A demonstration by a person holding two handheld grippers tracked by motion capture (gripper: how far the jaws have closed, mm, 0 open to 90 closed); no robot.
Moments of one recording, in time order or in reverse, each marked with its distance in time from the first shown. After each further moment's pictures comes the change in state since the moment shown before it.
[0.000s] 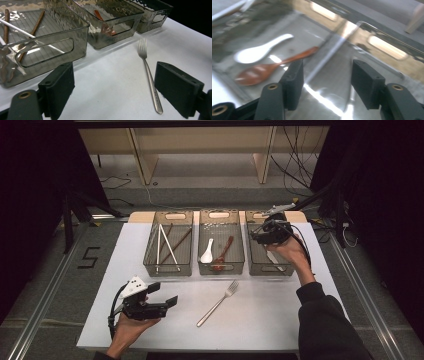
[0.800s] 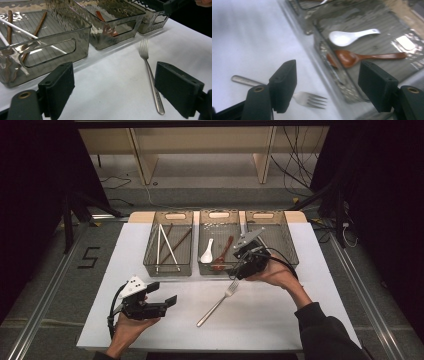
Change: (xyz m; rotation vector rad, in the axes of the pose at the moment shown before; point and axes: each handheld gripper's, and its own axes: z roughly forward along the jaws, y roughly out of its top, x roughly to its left) left arm 0.001 0.000 -0.001 -0.004 0.010 0.000; right arm 0.098 -0.015 -0.006 0.083 0.322 -0.287
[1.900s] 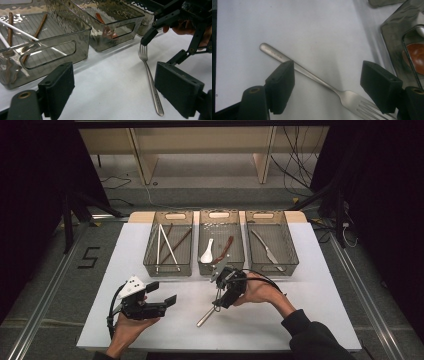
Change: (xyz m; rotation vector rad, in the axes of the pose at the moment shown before) left arm 0.000 0.000 -0.002 -0.015 -0.004 -0.001; right arm 0.054 -0.006 0.062 0.219 0.172 -0.216
